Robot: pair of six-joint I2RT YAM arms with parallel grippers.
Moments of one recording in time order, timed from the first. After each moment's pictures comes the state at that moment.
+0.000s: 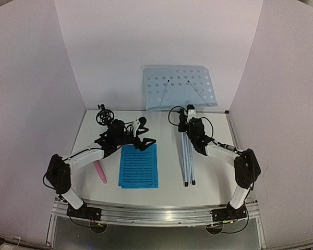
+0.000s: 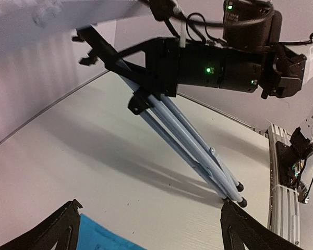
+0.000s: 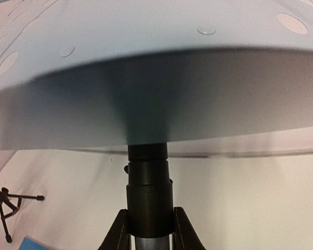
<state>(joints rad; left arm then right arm) -0.67 1.66 1.22 0.15 0.52 -0.03 0.58 1.82 1.27 0.39 0.33 0.23</state>
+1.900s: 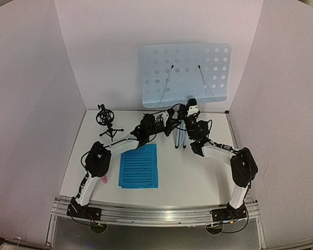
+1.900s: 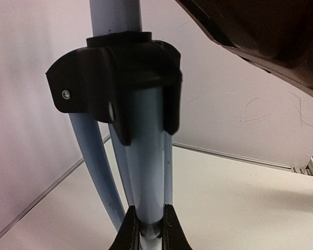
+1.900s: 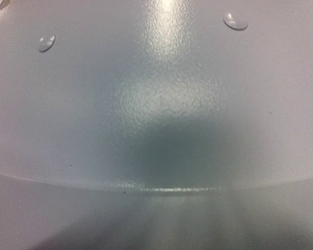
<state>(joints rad) -0.77 2.37 1.94 0.43 0.44 -0.01 0.61 1.86 1.28 1.05 0.32 -0.16</state>
